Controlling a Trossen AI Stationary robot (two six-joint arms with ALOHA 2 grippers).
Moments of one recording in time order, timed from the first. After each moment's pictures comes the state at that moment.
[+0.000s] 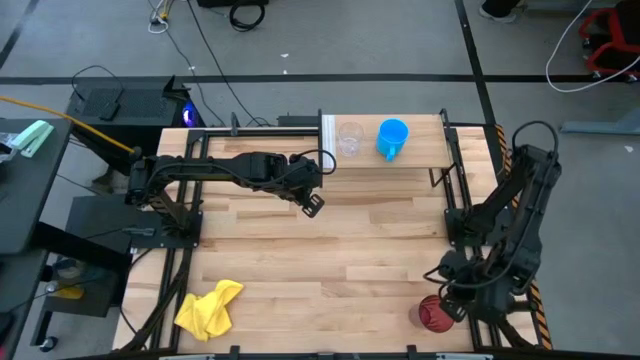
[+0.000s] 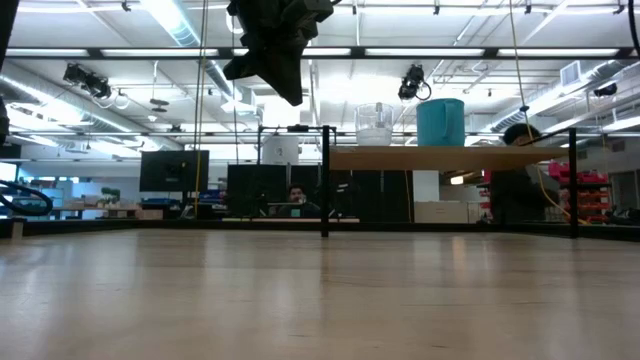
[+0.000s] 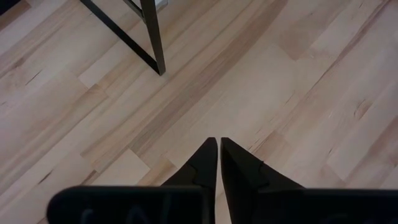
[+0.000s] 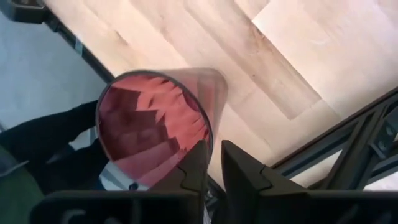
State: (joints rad) left arm 0.06 1.70 1.55 -0.93 -0.22 -0.68; right arm 1.08 1.32 1.20 -1.19 0.10 1.89
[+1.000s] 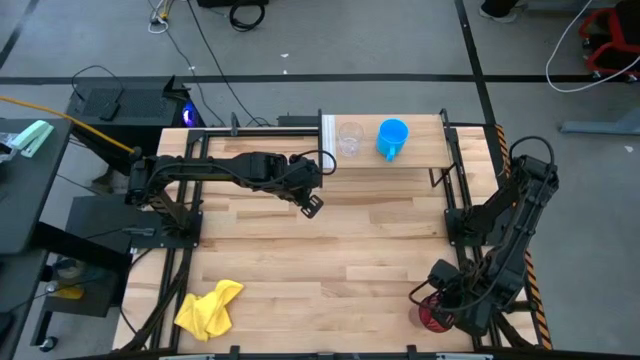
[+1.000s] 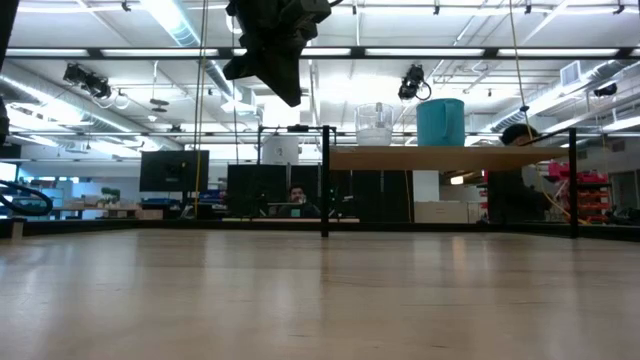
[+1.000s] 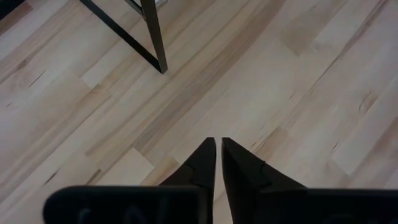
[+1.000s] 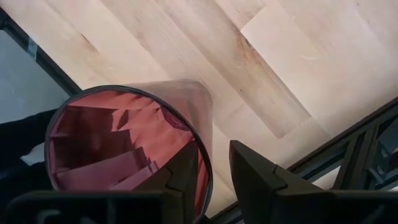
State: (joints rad) left arm 0.06 1.70 1.55 -0.94 -0.22 -0.66; right arm 1.05 1.45 1.20 -1.19 0.10 1.83
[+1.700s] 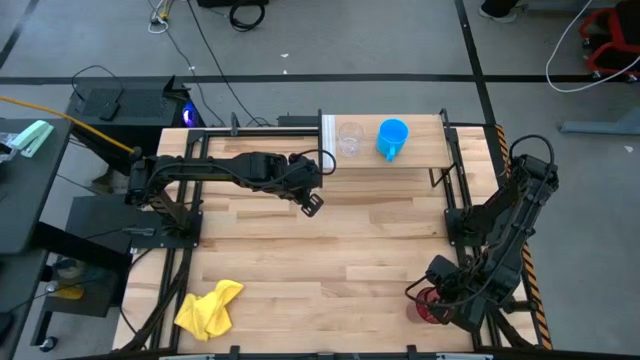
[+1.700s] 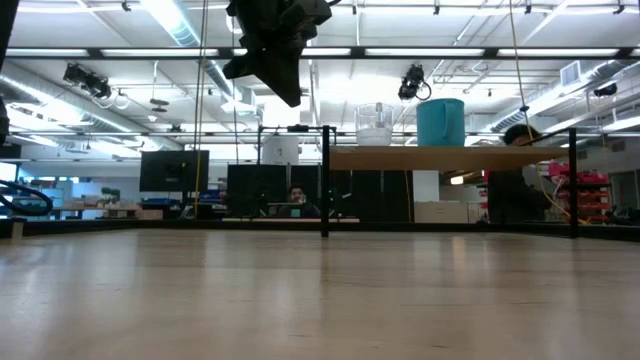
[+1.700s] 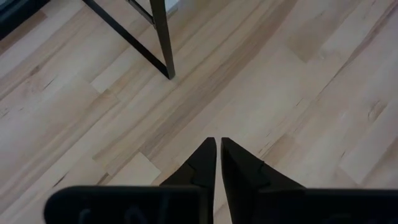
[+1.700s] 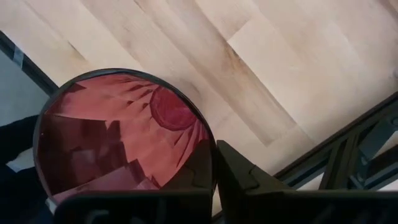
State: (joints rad) left arm 0.06 1.70 1.55 -0.94 -0.25 -0.66; right arm 1.02 1.45 1.20 -1.23 0.09 1.79
